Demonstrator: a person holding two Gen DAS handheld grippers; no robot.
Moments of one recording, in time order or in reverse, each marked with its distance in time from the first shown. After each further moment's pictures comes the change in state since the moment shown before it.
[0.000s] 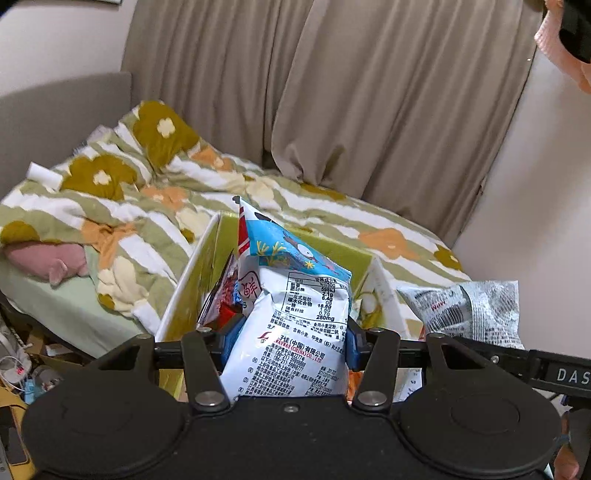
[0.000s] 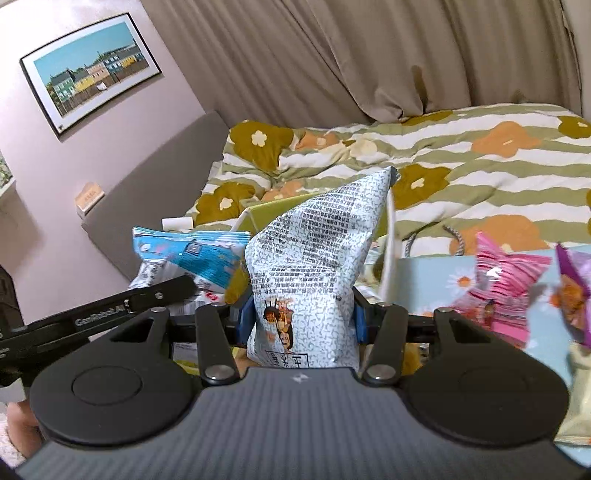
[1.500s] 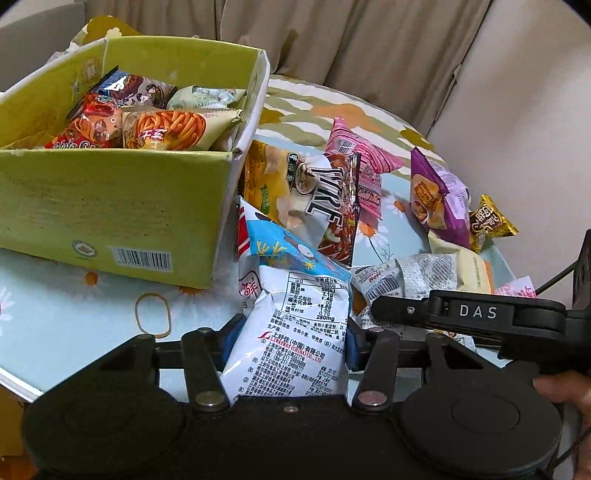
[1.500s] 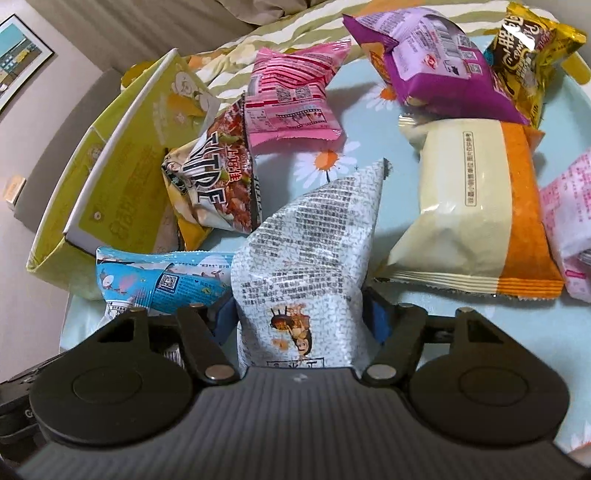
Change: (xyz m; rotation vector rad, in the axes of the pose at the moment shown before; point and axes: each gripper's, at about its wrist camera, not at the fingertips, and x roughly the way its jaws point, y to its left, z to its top) left arm 0.034 -0.152 -0.188 0.057 0.266 -0.014; right arm -0.016 -0.200 -0.134 0.236 0.250 -0.139
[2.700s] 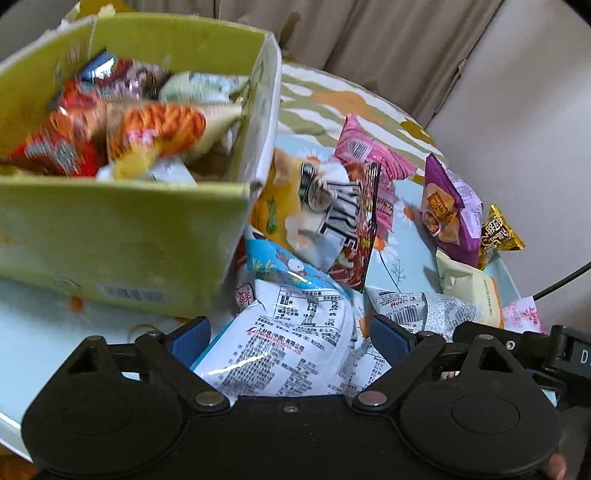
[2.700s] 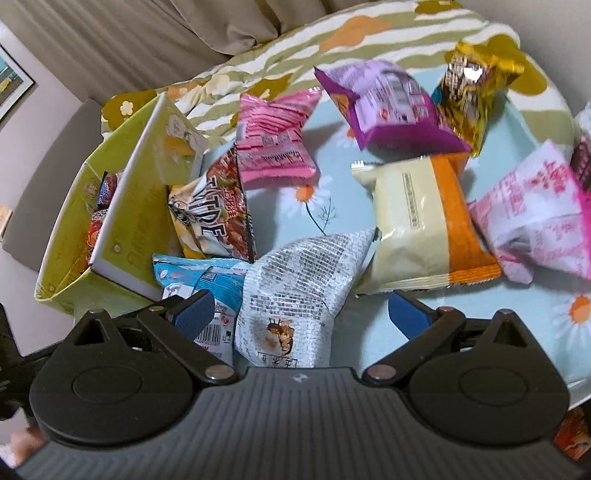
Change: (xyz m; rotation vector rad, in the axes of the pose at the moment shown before) left arm 0.032 0.018 0.032 -0.043 0.075 -0.052; right arm -0.044 0.005 0.001 0.082 -0.070 -0.073
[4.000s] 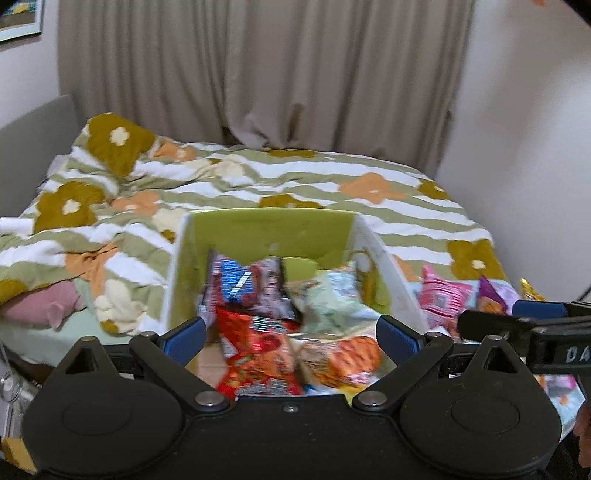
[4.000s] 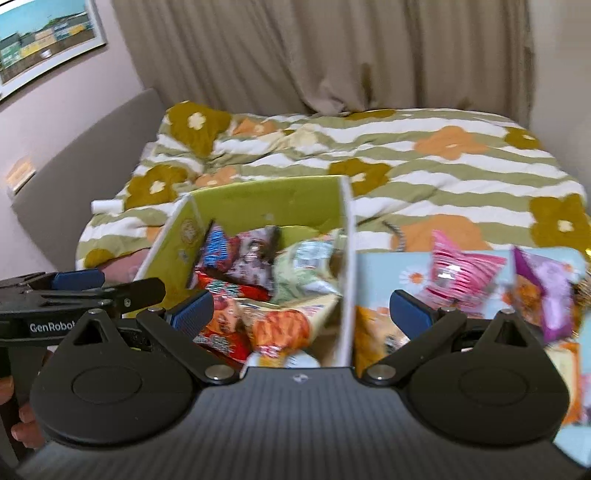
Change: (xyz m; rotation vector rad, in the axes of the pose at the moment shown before) left arm -0.135 0.108 0.144 0.253 -0.216 0.077; right arm 0.004 0.251 0.051 -0.311 -0.207 -0.056
